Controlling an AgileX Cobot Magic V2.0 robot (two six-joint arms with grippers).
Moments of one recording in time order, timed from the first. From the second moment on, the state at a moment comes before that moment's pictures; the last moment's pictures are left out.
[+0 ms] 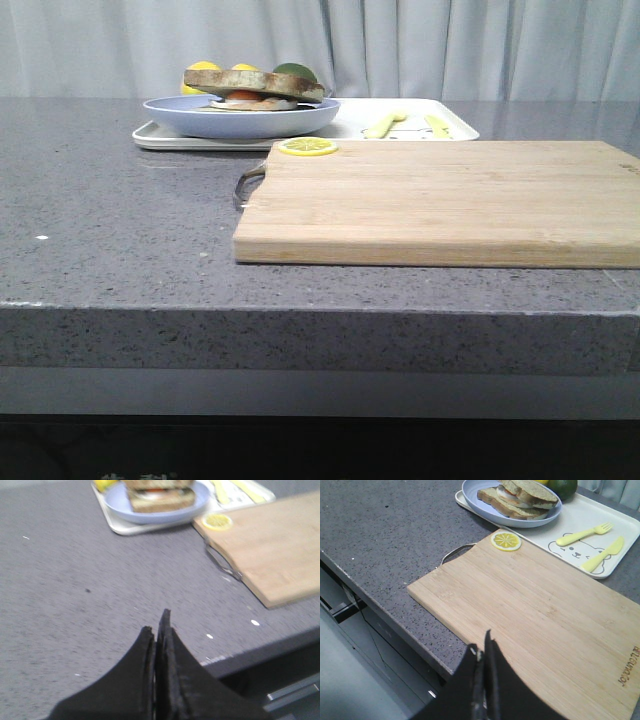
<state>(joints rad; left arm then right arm) -0.27 0.24 -0.54 -0.11 0.70 0.15 0.55 0.57 -0.76 0.08 0.68 -0.16</state>
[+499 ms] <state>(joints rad) -0.12 0.00 -0.20 -0.11 0.38 0.09 0.55 0.57 -0.76 0.08 0.68 -0.15</state>
